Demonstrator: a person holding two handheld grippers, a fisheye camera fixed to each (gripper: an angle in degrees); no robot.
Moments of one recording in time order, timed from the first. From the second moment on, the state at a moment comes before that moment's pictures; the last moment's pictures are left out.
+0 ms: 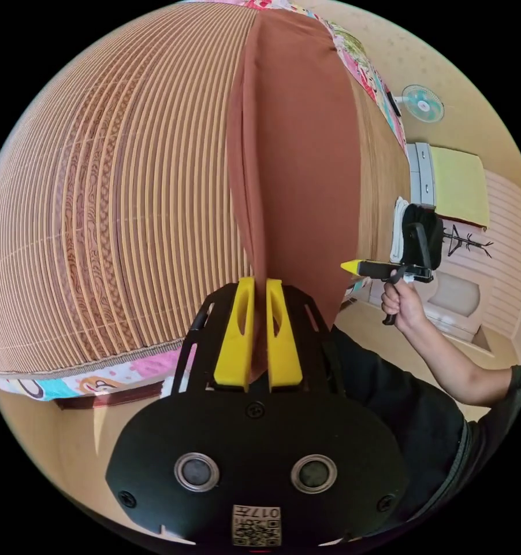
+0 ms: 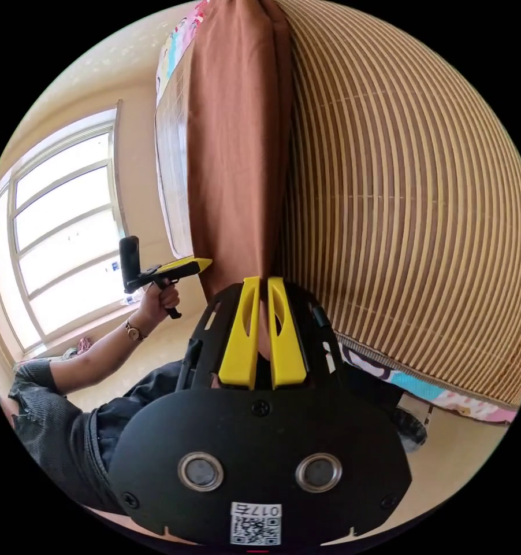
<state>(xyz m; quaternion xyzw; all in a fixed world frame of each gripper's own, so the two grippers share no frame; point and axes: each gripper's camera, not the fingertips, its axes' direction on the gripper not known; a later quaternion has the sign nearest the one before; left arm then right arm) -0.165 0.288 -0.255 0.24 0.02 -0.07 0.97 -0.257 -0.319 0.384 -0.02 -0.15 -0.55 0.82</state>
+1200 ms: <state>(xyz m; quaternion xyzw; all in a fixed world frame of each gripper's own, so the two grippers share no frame) -0.108 0.436 -0.304 0.39 0.26 0.18 0.86 -0.161 -0.227 0.226 -0.06 -0.49 -0.68 0.54</state>
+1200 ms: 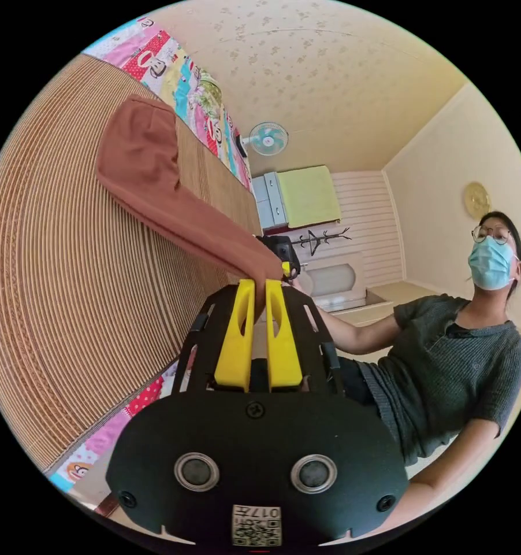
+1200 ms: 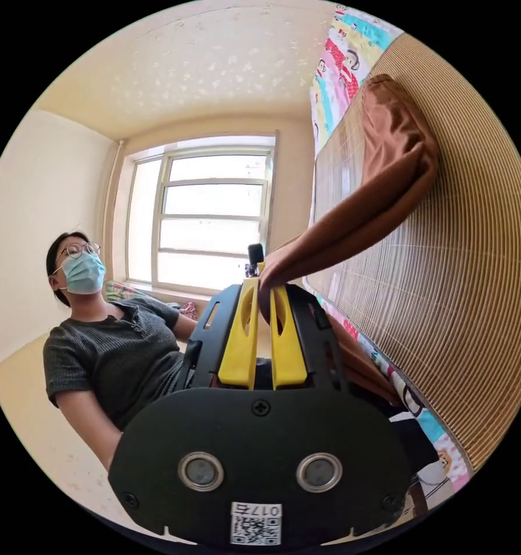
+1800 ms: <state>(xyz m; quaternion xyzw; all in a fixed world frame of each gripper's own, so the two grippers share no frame) 0.066 0.556 -0.480 0.51 0.12 0.30 0.79 -0.164 -0.074 0.025 0.21 -0.40 -0.76 0.47</state>
